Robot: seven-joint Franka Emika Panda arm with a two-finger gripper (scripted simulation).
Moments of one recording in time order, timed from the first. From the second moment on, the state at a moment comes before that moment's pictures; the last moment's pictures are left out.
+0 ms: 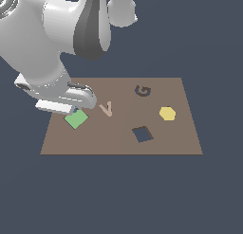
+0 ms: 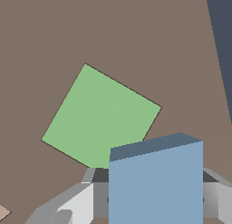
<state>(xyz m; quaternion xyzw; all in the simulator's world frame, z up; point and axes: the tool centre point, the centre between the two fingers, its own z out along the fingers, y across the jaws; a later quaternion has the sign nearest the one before) -0.012 -0.178 0.032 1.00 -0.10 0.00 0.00</state>
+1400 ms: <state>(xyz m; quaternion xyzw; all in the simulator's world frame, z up) 0.117 -0.049 0.038 0.87 0.49 0.00 0.00</state>
